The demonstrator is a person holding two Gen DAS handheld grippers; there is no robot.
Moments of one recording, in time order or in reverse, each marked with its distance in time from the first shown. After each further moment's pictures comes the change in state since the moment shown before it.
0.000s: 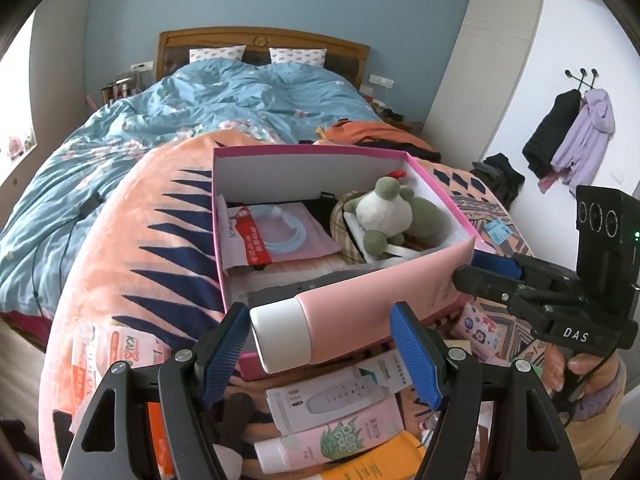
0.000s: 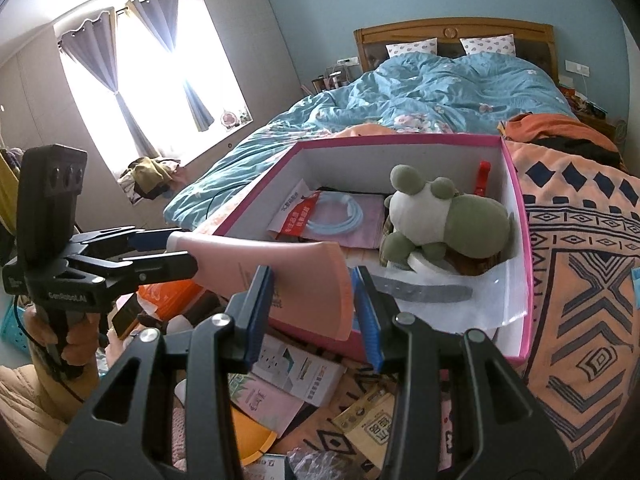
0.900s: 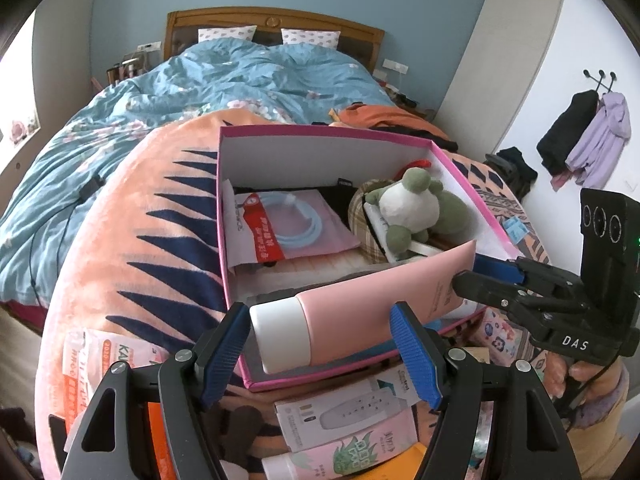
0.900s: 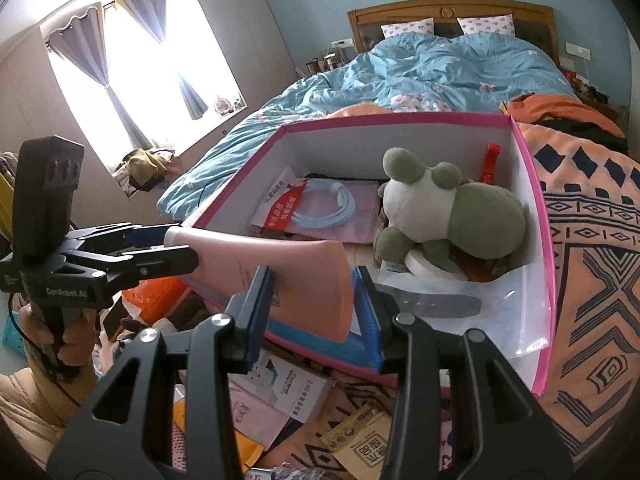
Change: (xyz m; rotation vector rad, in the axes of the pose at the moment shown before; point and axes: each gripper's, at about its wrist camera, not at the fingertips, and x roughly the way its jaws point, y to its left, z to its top) left arm 0.029 0.012 0.010 -0.033 0.066 0.024; right arm 0.032 -0.017 0.005 0.037 0.072 0.001
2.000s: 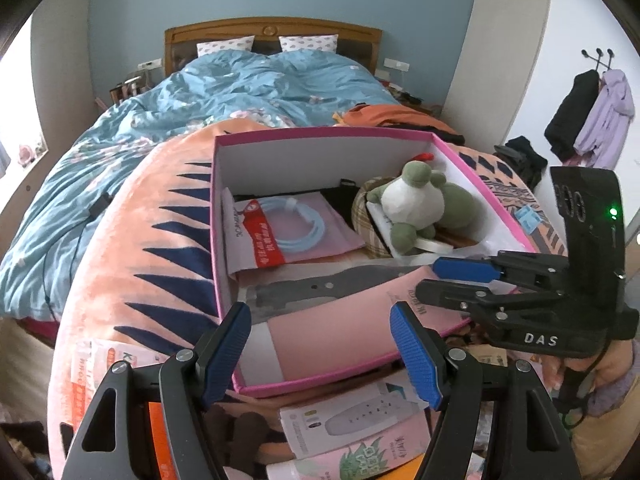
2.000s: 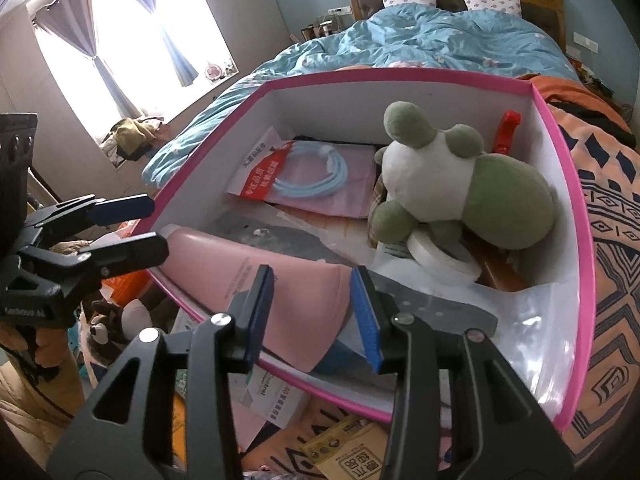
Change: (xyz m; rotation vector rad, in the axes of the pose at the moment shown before) left arm 0.004 -0.015 -0.004 0.063 -0.027 0.062; right arm 0.037 -0.006 -0.002 -0.018 0.123 -0.032
